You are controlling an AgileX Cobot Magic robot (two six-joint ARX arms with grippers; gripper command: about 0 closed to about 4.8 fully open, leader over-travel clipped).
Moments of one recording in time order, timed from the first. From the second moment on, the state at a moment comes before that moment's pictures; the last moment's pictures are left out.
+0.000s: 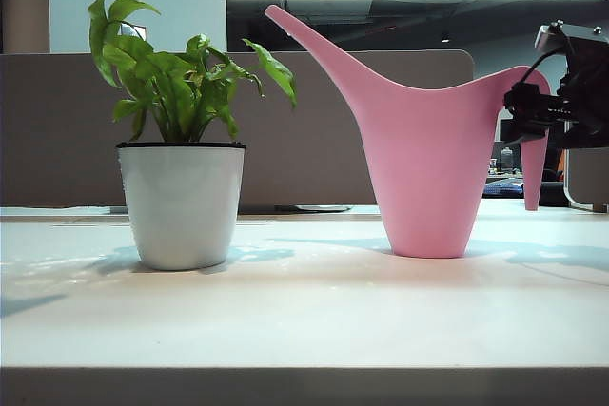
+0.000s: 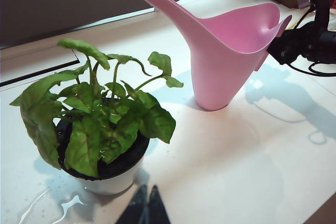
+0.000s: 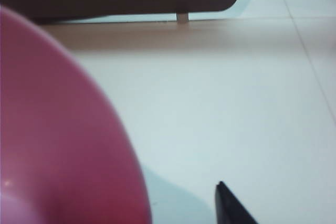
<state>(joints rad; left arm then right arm) -0.38 0.81 1.11 -0.65 0.22 0.03 -0.03 1.63 0.83 0.51 -0.13 0.05</state>
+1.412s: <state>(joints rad) -0.38 0.81 1.11 -0.66 0.22 0.03 0.00 1.67 0.83 0.77 -0.18 -0.05</state>
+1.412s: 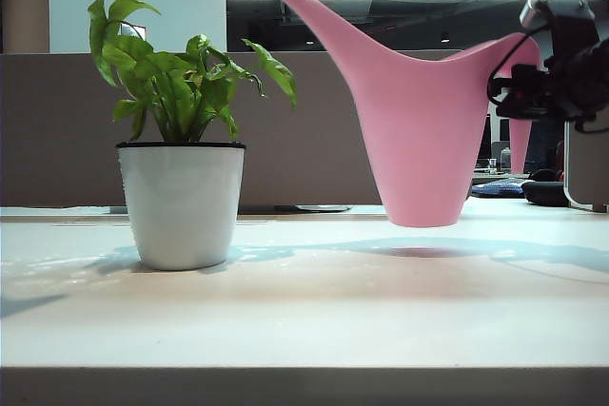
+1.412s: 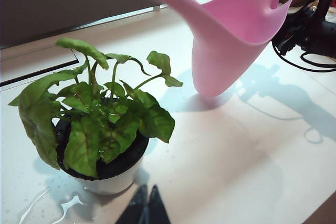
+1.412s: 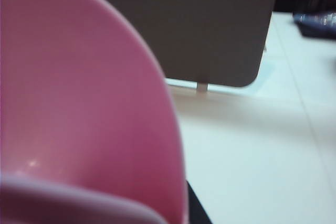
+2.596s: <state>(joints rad) -0.38 0.81 1.11 -0.67 0.22 0.03 0.11 1.47 1.03 0.50 -0.11 -0.67</state>
